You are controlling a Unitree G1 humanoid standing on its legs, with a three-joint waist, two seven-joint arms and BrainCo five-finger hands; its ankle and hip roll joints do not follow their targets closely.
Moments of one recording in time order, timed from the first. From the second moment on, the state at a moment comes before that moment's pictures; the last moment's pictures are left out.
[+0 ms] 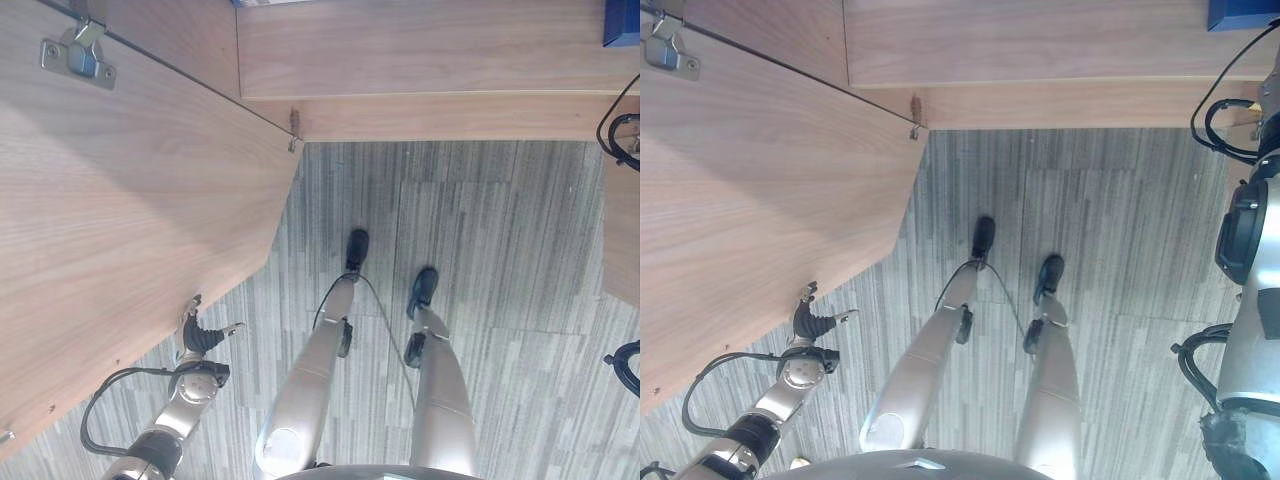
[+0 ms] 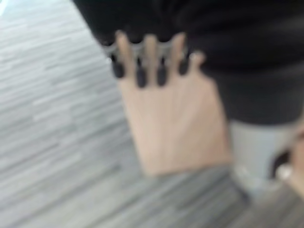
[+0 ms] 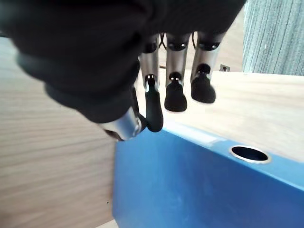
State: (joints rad) left arm -0.08 0.42 -0.36 0.67 -0.11 -0.16 0.38; right arm -1.62 -0.80 0.13 1.41 1.20 -0.19 -0.56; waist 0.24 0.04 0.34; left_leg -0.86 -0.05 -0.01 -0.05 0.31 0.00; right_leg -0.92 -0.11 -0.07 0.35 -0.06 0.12
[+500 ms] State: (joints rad) left arm -0.08 0.41 -0.38 0.67 -0.11 -0.16 0.43; right arm -1.59 -0.78 0.07 1.41 1.12 -0.20 -0.73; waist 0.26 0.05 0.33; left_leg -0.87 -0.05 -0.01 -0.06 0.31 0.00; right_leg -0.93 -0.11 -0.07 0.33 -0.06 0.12
